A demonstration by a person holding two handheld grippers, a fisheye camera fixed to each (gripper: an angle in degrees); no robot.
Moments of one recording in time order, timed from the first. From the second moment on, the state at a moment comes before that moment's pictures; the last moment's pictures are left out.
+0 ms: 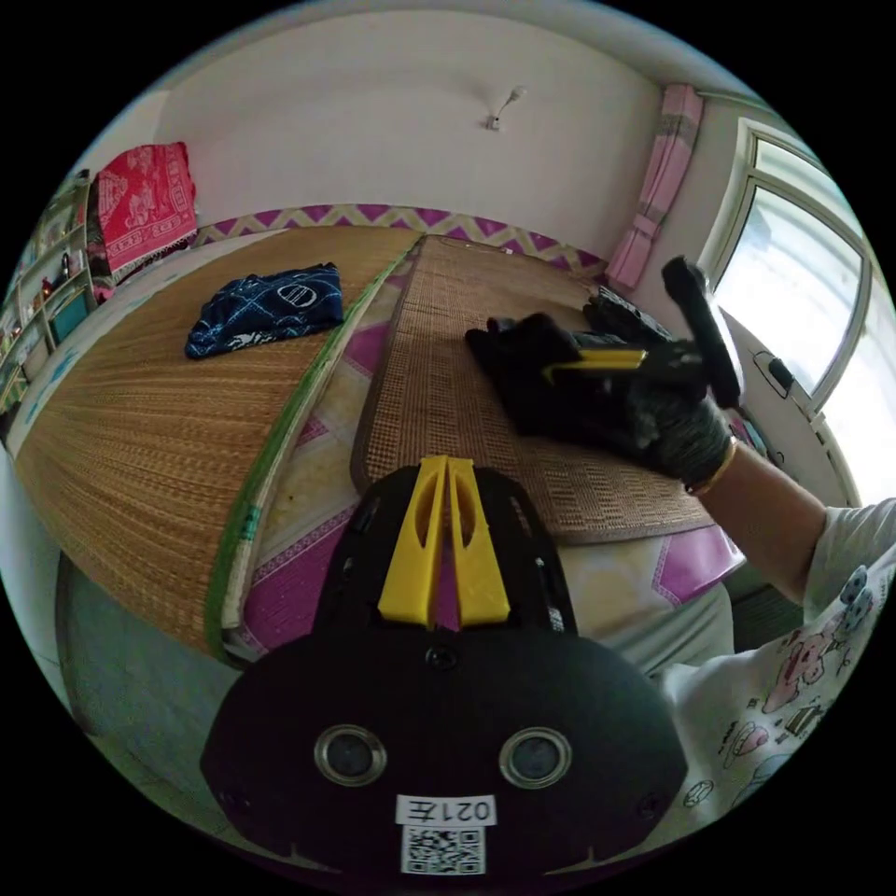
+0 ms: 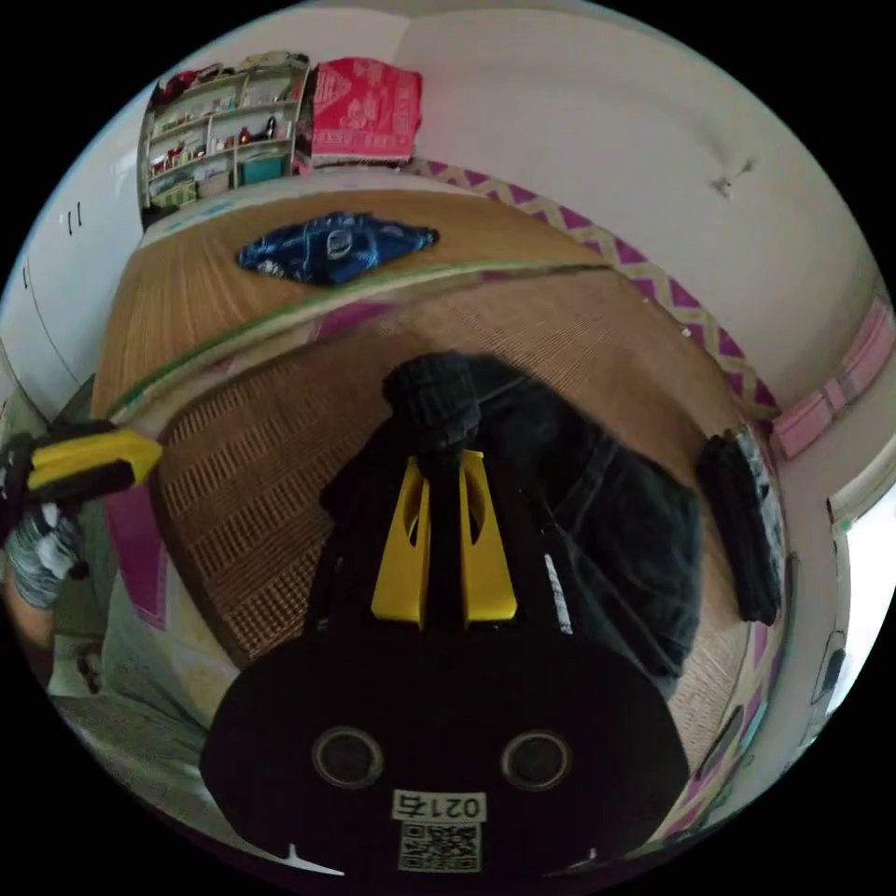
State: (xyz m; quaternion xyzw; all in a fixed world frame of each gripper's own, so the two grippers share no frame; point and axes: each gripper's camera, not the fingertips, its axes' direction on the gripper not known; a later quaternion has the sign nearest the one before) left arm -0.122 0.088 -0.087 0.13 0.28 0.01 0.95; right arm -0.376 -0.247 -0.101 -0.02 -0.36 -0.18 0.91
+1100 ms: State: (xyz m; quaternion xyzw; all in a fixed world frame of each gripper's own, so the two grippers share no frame) left arm -0.063 -0.062 -0.008 0.11 0.35 0.12 0.92; right arm -0.198 -0.168 0.057 -0.19 -0.50 0.07 0.84
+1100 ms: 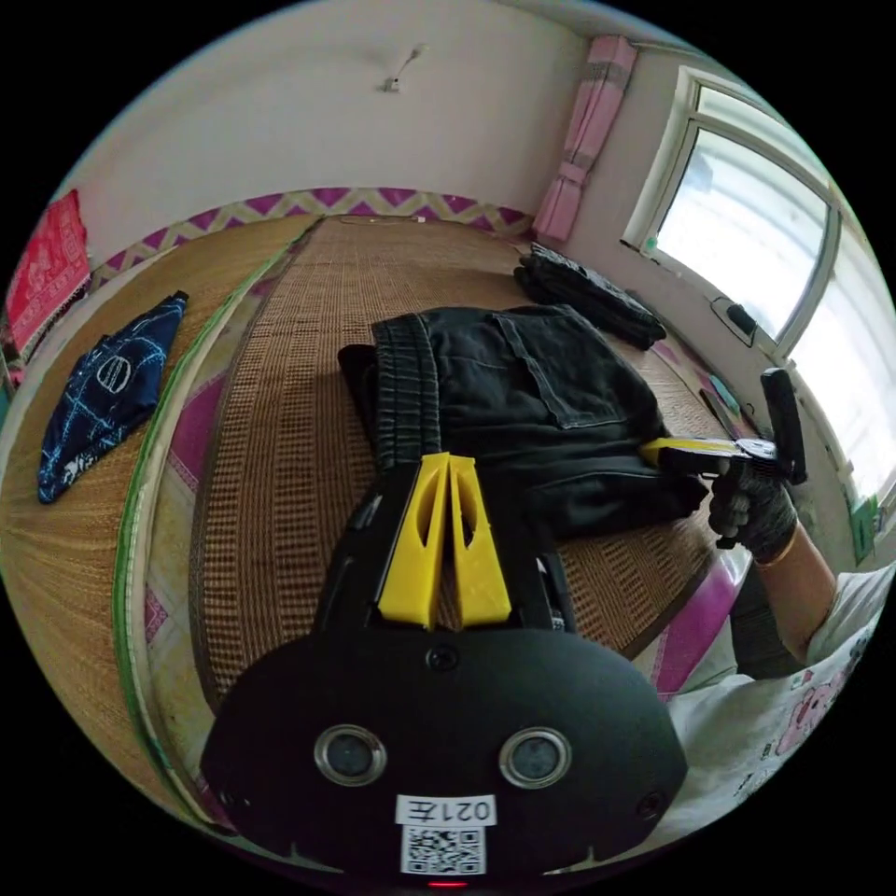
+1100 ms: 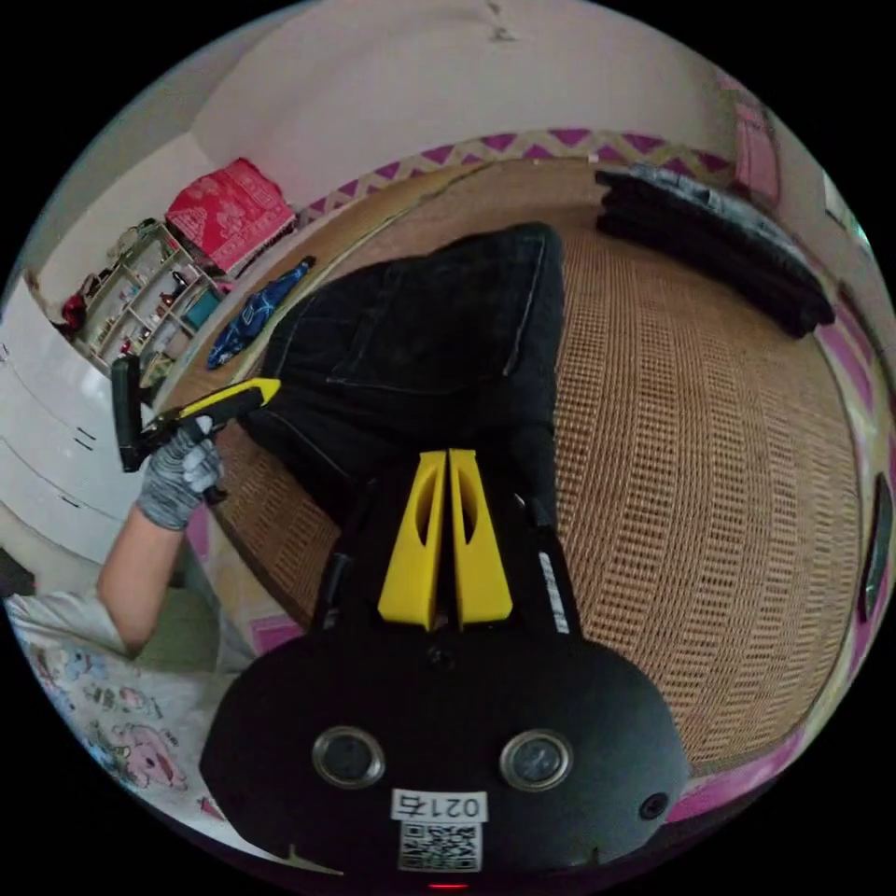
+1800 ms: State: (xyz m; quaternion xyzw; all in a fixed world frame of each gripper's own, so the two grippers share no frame) left arm -0.035 -0.141 -0.001 0.13 0.36 0.17 0.91; right arm -0.089 -0.137 0.060 -0.22 -0.53 0.07 0.82
